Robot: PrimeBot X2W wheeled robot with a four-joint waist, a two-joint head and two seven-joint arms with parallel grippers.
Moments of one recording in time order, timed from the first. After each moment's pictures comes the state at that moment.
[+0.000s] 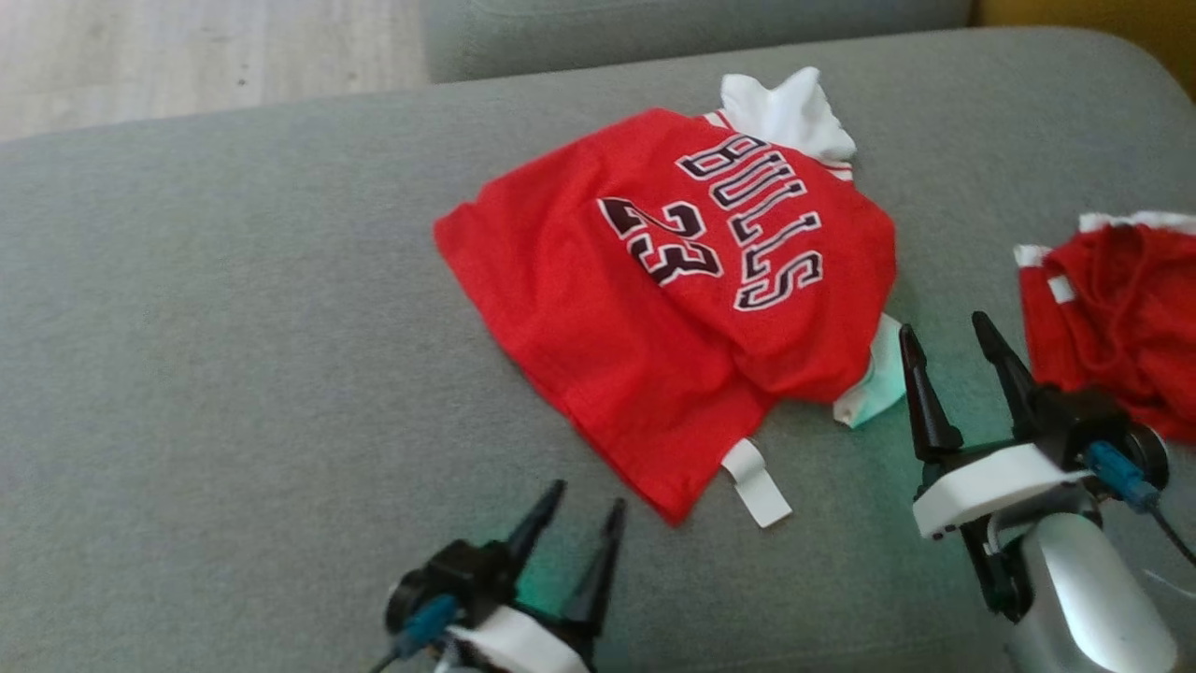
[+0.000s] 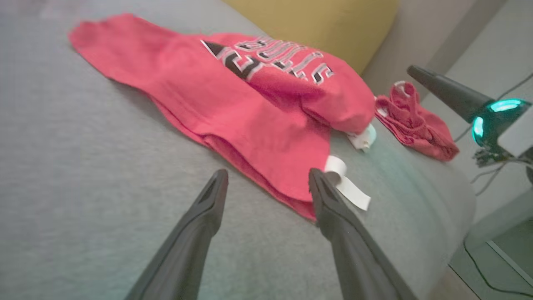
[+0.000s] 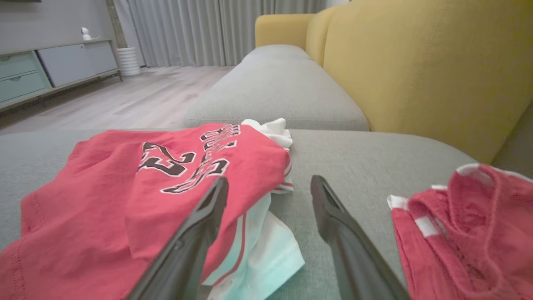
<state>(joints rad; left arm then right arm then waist) -0.18 0.05 -0.69 0.50 -0.50 -0.09 -0.26 -0.22 -0.15 0.11 0.44 0.13 0.12 -0.24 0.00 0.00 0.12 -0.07</state>
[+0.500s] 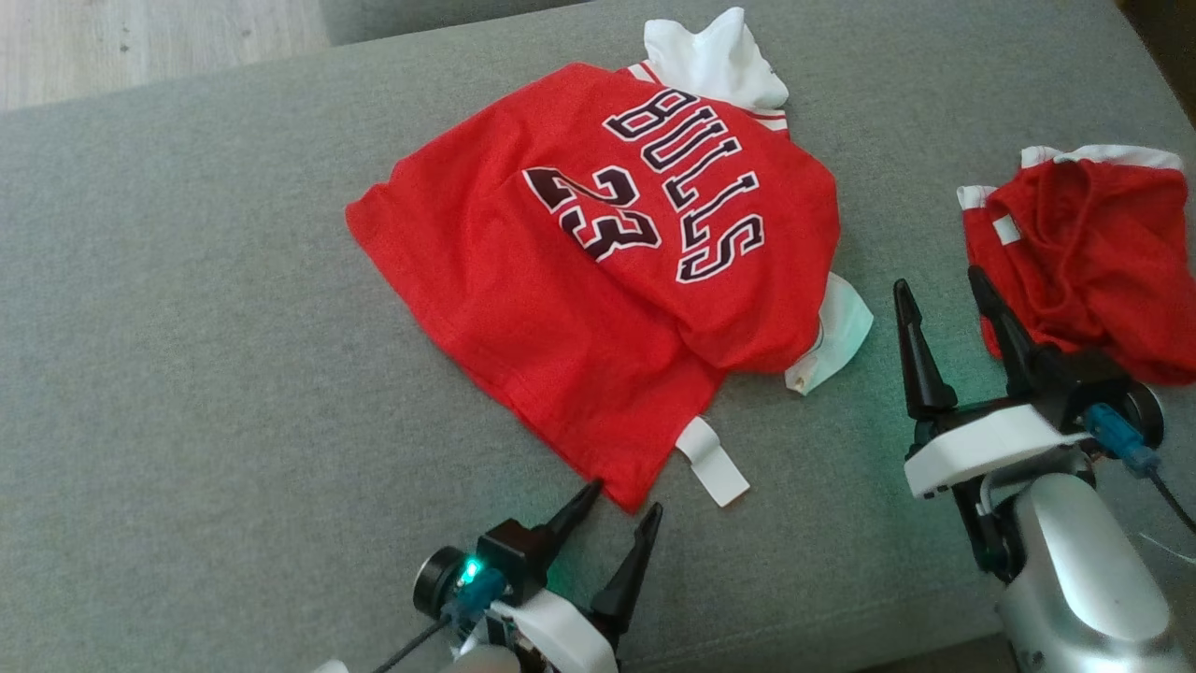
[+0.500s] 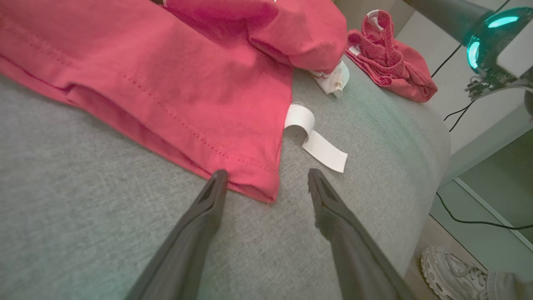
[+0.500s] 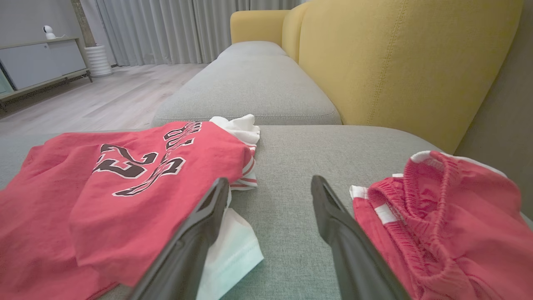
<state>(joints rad) -0.31 0.05 -0.90 0.64 -0.59 -0.07 -0.26 -0.29 -0.14 0.12 0.45 0.13 0.12 -0.25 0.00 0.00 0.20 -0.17</state>
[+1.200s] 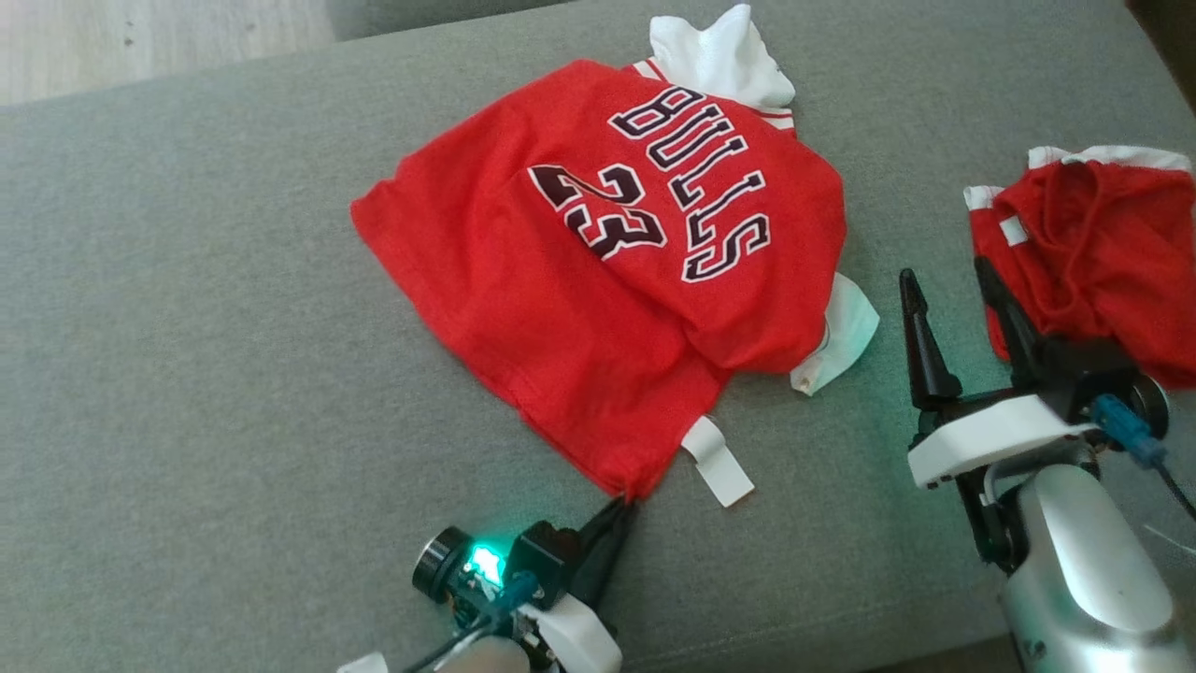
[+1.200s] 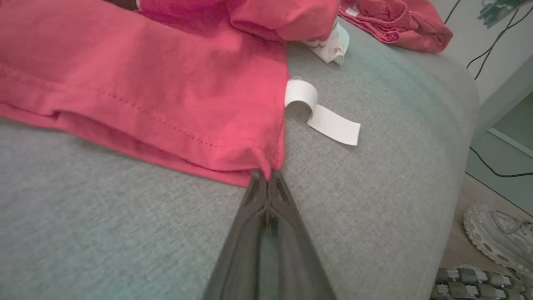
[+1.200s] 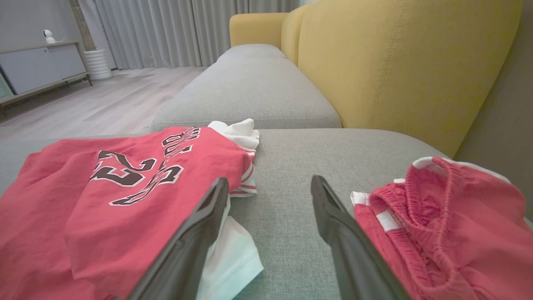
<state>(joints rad) -0.39 0.05 -0.99 0.73 -0.50 0.01 -0.27 -0.30 -0.14 0.11 0.45 0.14 0.12 -0.25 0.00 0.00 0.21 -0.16</state>
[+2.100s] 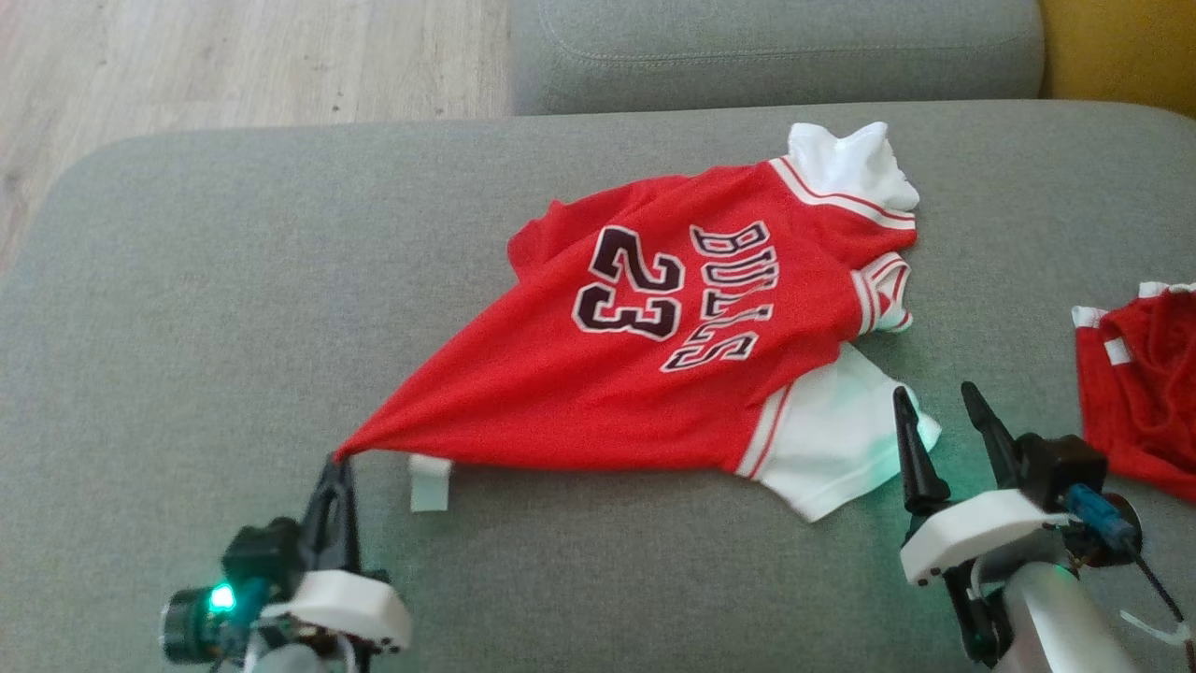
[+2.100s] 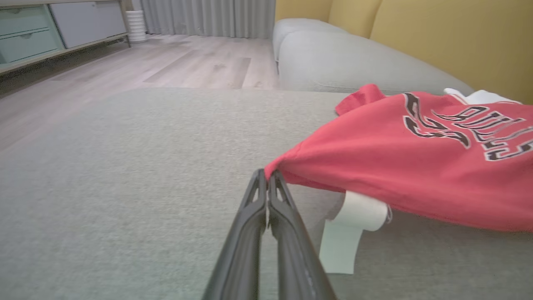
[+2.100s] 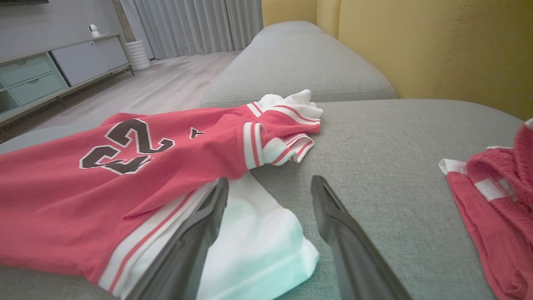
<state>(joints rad) -0.15 0.12 -0.29 0.54 -0.33 0.08 -0.26 -0.19 -0.09 0.06 0.58 0.15 0.12 -0.25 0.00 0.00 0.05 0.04</state>
